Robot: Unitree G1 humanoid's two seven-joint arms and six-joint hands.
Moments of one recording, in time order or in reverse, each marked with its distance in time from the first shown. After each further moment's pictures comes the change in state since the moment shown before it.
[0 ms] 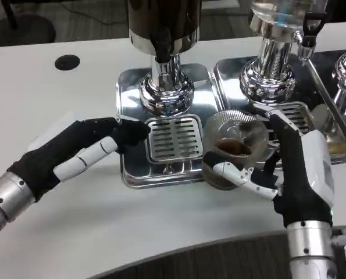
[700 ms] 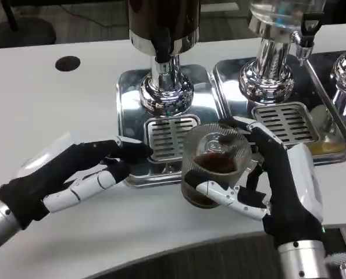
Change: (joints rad) left arm 0.222 0.055 0.054 -0.285 0.002 -0.020 -0.019; right arm 0.137 0.022 0.060 -0.167 -0.006 0.000 0.083
